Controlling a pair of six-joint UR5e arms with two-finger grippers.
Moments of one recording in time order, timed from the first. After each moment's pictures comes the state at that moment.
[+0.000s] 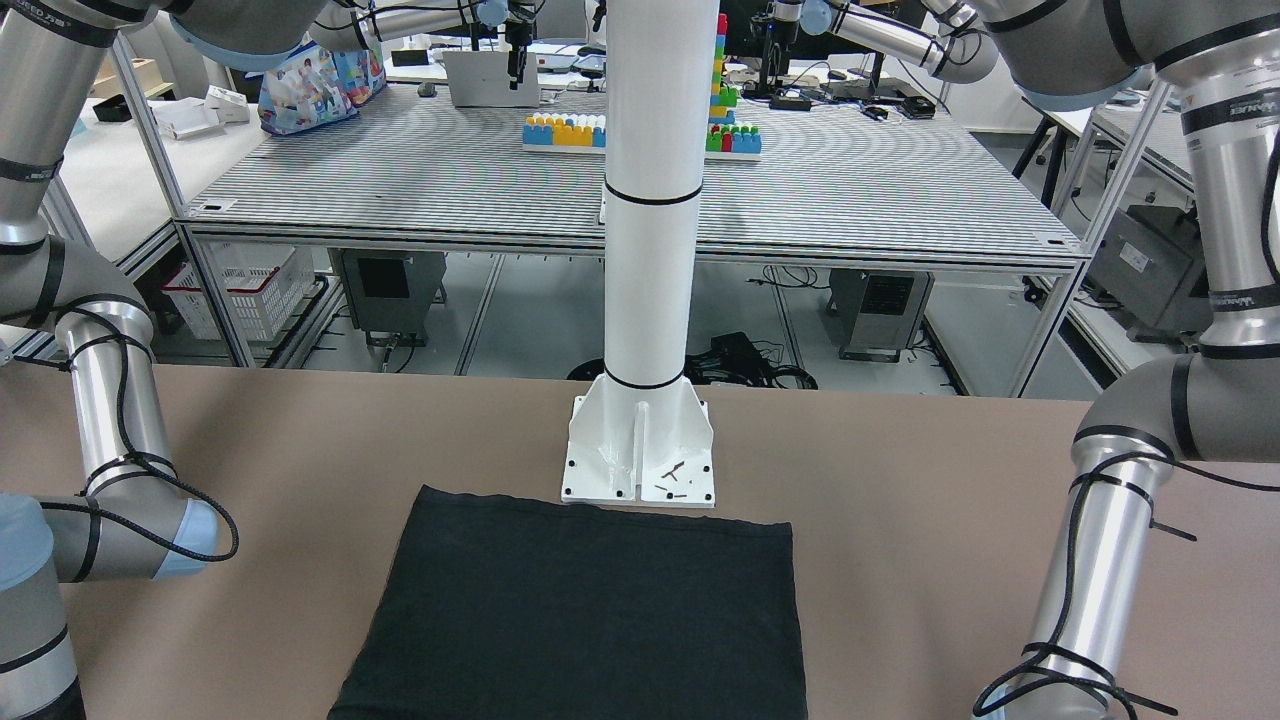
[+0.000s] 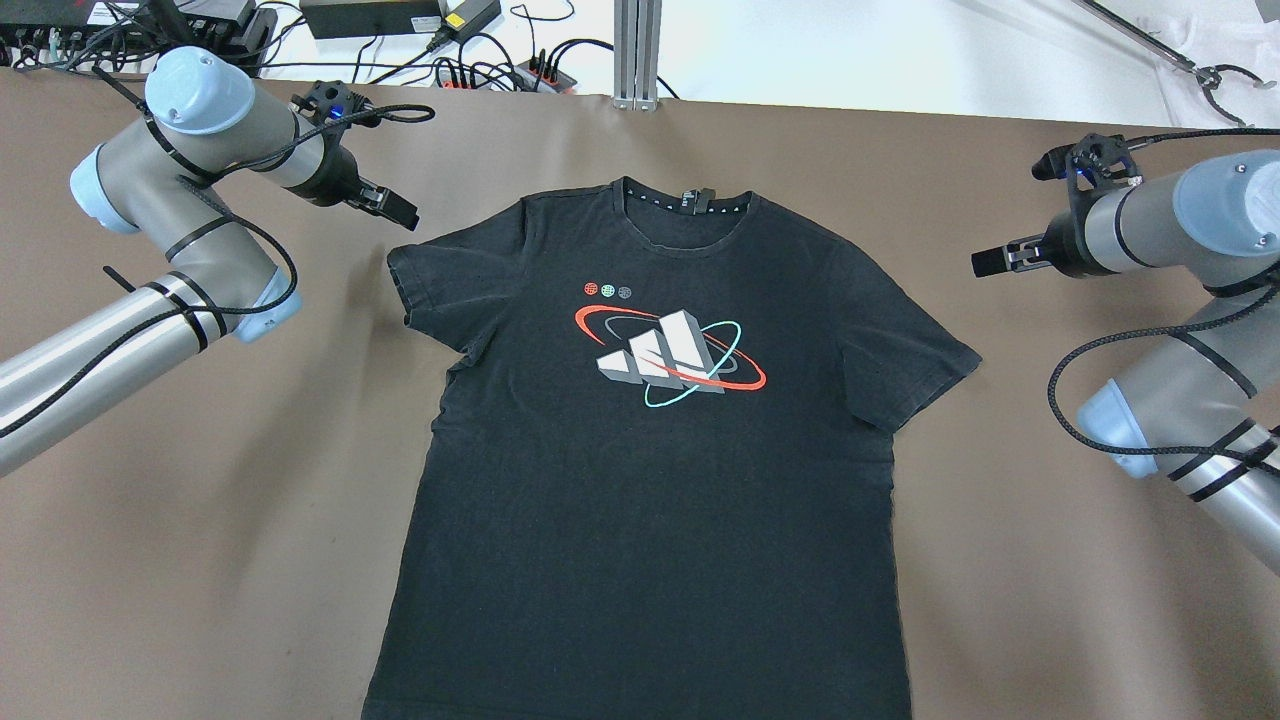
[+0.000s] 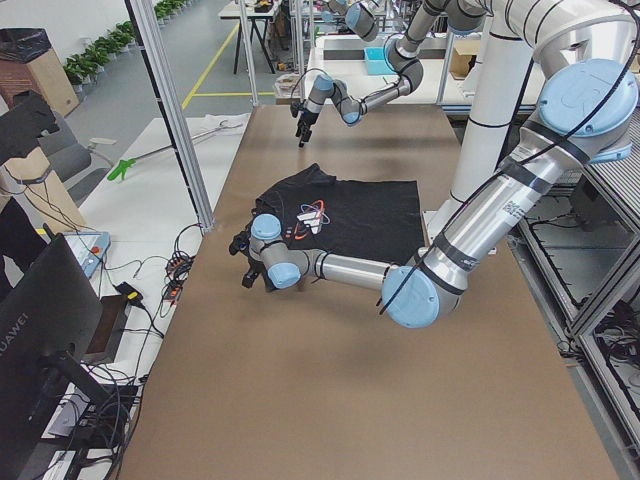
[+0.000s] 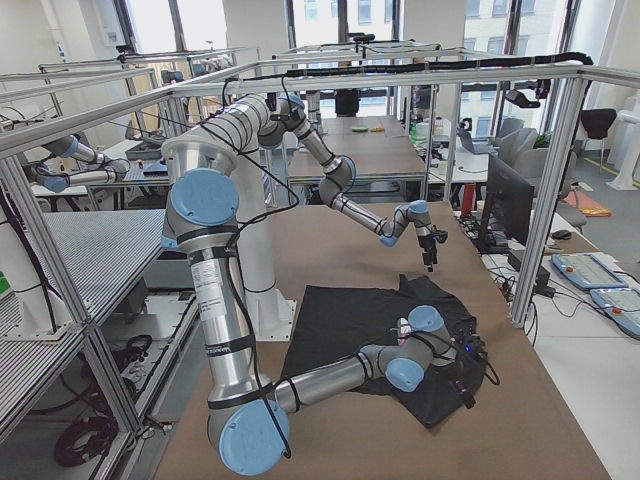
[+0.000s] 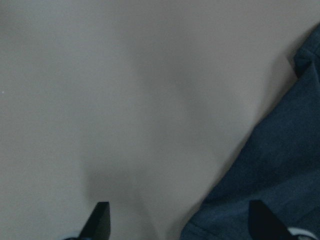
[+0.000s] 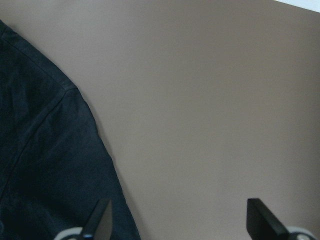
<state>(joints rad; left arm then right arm) -1.00 -2.31 -0.94 -2.43 -2.12 -0.61 1.06 -1.27 1.57 -1.00 1.93 0.63</state>
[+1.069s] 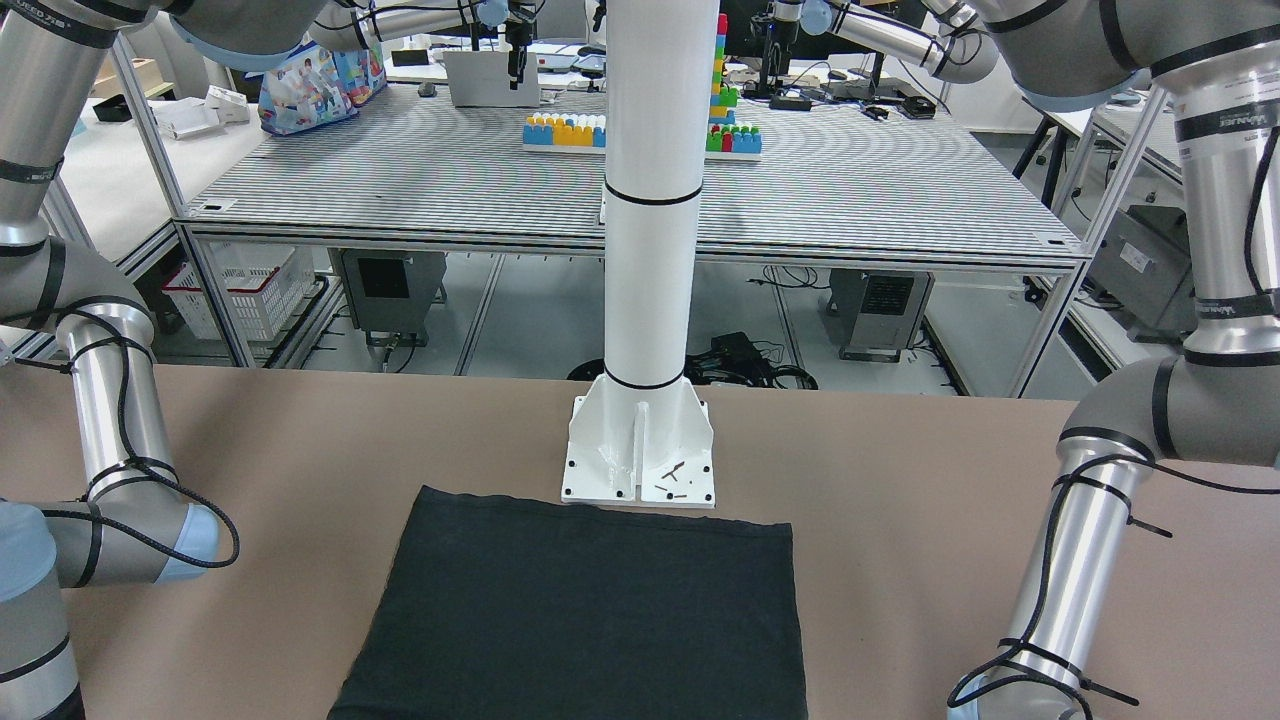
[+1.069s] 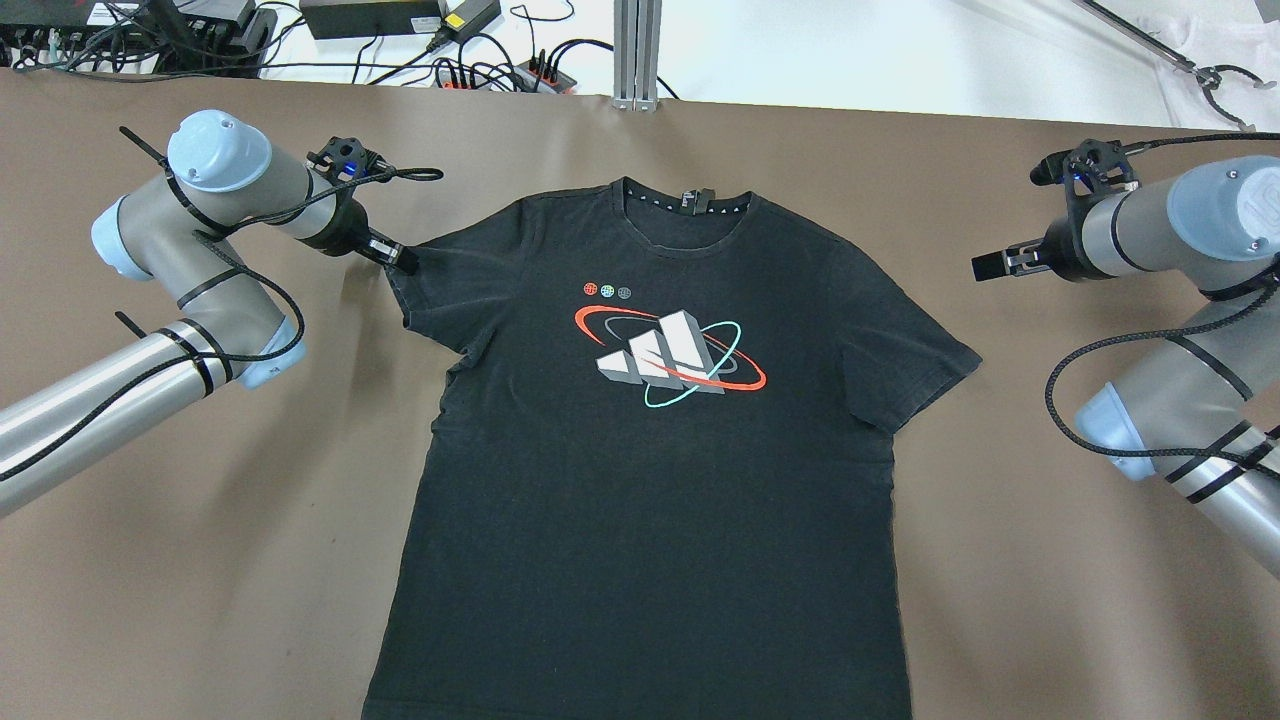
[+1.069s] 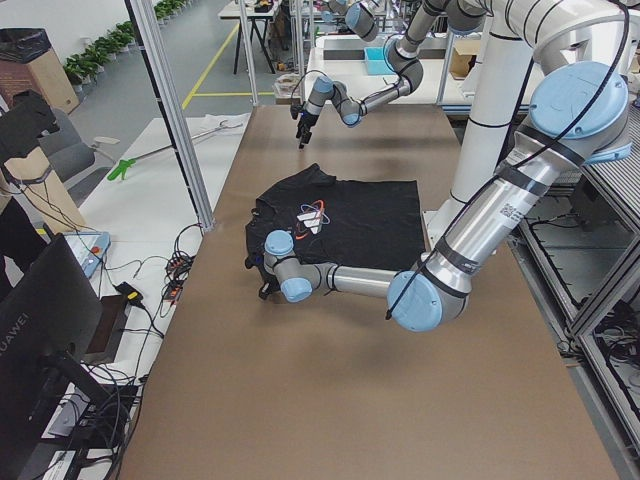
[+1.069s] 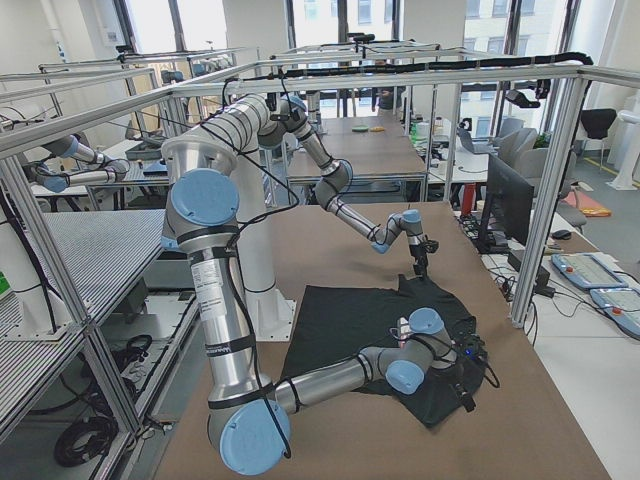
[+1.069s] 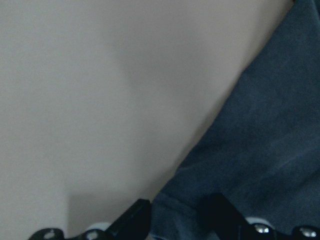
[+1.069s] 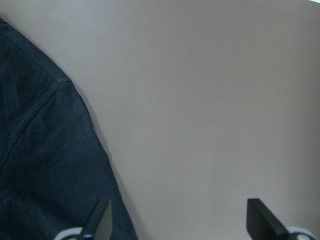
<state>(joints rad) -0.94 -2.27 -0.93 -2.47 -2.11 -0.61 1.06 -1.27 1.56 -1.00 1.92 0.63</state>
